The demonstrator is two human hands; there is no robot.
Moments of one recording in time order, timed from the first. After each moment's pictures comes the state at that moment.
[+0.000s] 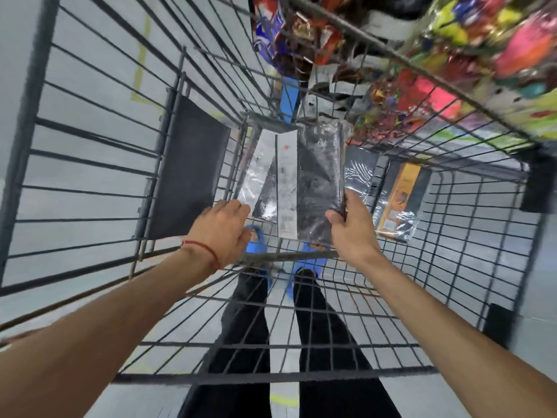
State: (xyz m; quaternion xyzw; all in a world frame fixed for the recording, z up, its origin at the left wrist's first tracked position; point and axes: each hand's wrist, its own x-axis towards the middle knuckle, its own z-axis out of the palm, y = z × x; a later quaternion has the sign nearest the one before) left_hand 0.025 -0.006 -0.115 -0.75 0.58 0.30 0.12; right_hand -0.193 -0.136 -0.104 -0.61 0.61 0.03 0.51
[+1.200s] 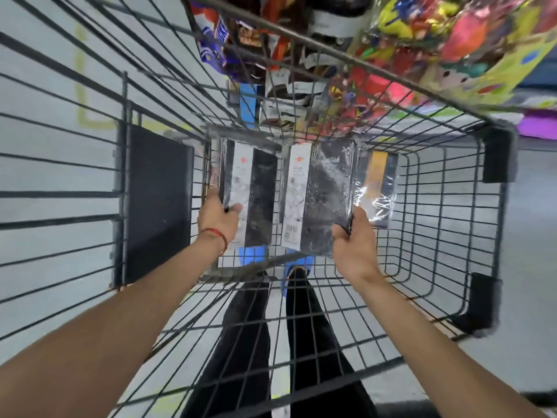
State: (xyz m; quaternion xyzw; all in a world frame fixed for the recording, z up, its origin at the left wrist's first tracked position) left_hand 0.017 -0.069 -0.169 -0.85 0.18 0.46 -0.18; right_hand -0.213 -0.111 -0.090 -0.47 0.73 -0.02 0.49
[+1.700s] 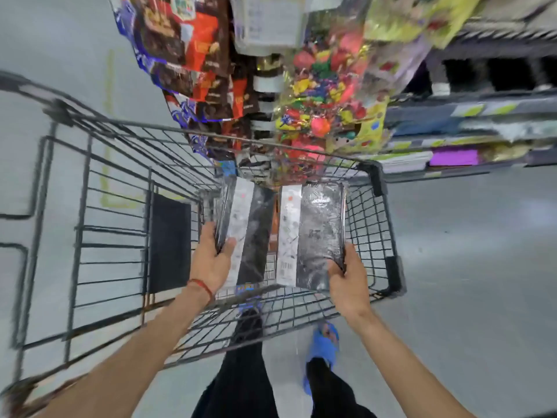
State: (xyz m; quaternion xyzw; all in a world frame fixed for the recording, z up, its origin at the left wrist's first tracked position) left_hand -0.024 -0.036 0.007 -0.78 0.31 0.45 -0.30; right_hand -0.278 -0.056 0.039 -0.49 0.72 -0.17 0.46
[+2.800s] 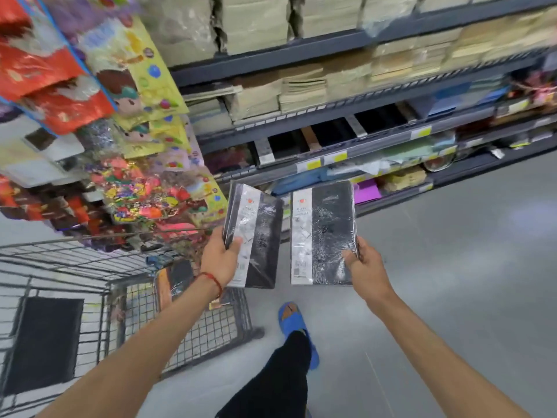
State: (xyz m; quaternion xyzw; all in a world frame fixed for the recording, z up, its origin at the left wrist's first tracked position) left_hand -0.401 -0.192 0.138 -0.74 0.44 0.40 -0.32; right_hand -0.682 -0.176 0.115 -0.44 0.67 -0.35 0.49
